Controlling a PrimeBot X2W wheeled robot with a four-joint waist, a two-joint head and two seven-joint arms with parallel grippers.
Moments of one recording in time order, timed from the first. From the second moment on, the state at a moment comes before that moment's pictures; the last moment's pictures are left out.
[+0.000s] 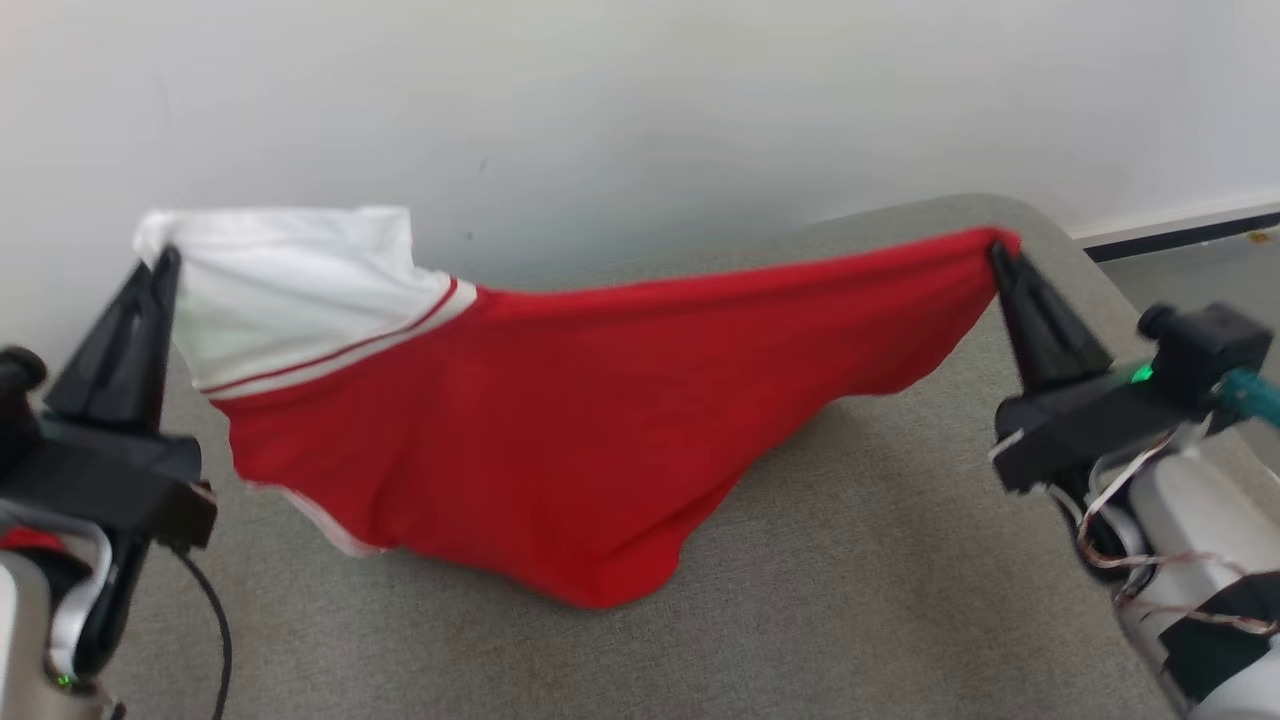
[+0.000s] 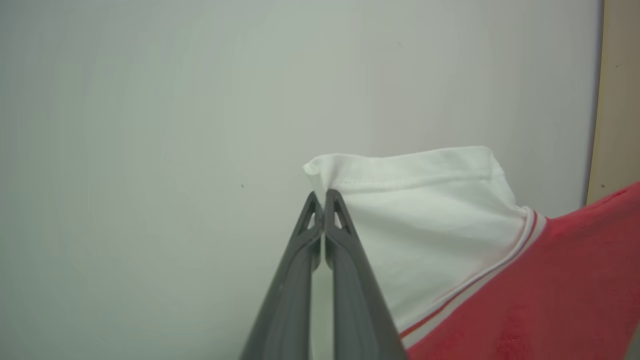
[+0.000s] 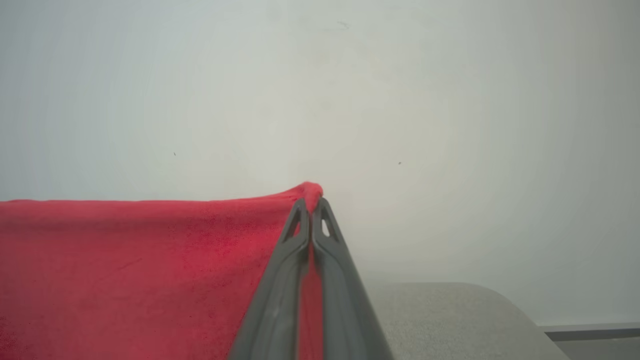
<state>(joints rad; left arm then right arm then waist) -0.45 0.41 -0.05 -0.11 -0.29 -0.04 0.04 -0.58 -0.46 0.53 0.33 0.56 0.13 -0.26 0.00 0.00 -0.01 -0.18</state>
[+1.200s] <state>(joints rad) -0.95 0.51 -0.13 -0.04 -0.41 -0.12 0.17 -0.94 -0.72 0.74 0.31 0.81 0.13 -0.22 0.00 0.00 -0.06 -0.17</state>
